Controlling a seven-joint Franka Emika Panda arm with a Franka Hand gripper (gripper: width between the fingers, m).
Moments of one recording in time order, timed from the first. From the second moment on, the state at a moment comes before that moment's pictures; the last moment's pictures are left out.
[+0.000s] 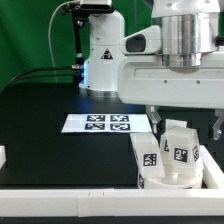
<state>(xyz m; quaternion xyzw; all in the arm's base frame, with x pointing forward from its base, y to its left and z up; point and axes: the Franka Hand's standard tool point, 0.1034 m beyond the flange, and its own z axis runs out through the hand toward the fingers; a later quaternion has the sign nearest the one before) 0.624 0.096 0.096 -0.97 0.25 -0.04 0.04</state>
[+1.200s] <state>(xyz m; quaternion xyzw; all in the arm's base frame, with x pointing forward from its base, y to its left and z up) 0.628 0.101 0.099 -0.94 -0.33 -0.04 -0.05</state>
